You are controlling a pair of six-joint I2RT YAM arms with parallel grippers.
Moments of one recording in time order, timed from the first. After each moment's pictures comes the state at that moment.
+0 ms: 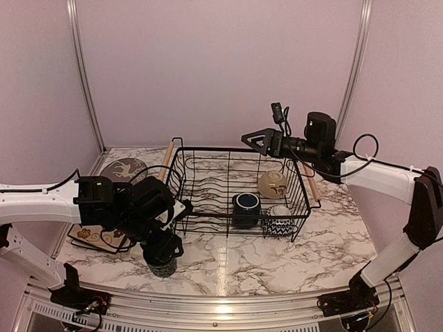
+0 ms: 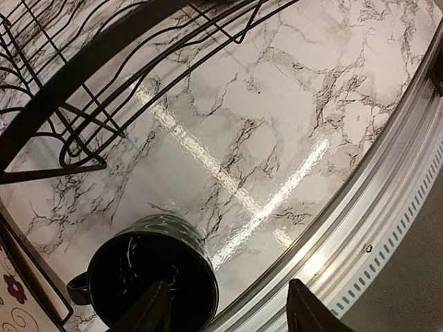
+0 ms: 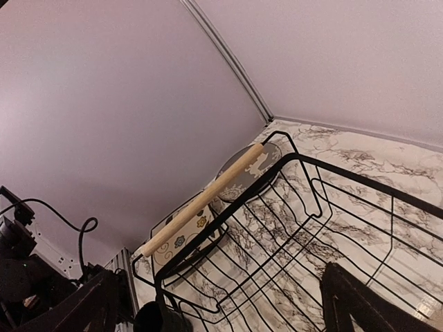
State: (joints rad) left arm -1.17 1.35 1.05 -0.83 -0.05 -0.40; right arm 0.49 1.51 1.10 0.32 -0.66 0.55
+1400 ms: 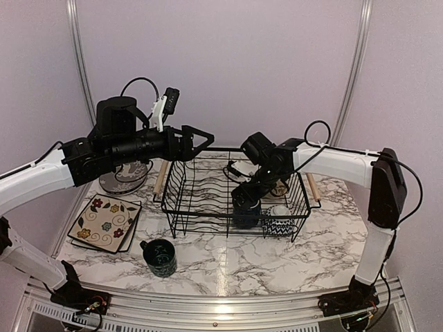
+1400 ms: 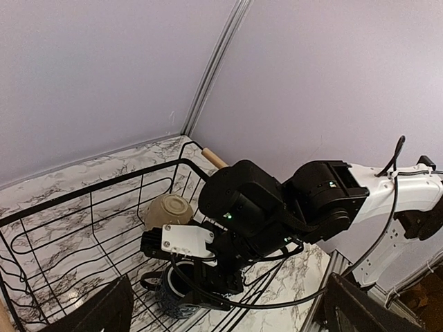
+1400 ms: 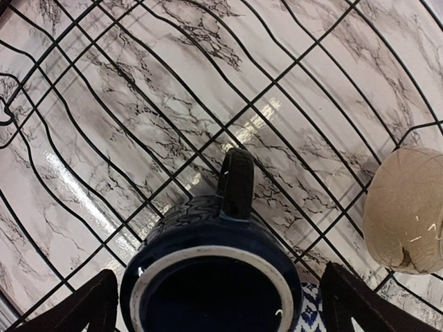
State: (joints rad) left arm -0.86 1.34 1.27 -0.11 0.14 -0.39; right arm 0.75 1.86 1.53 -0.79 -0.02 -0.03
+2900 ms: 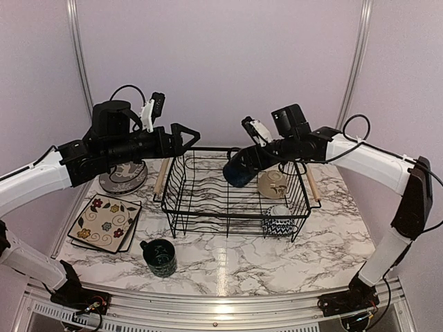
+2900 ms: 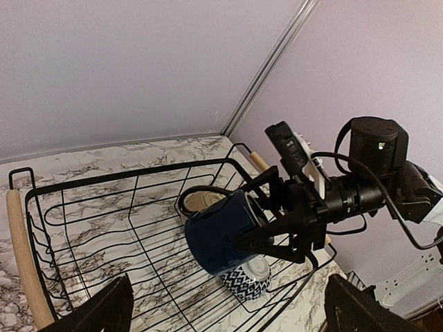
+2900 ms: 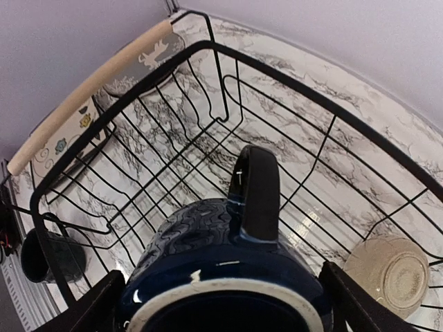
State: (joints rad) left arm -0.79 1.31 1.22 -0.13 0.07 -0.48; right arm 0.65 1.67 1.48 -0.50 -0.24 0.08
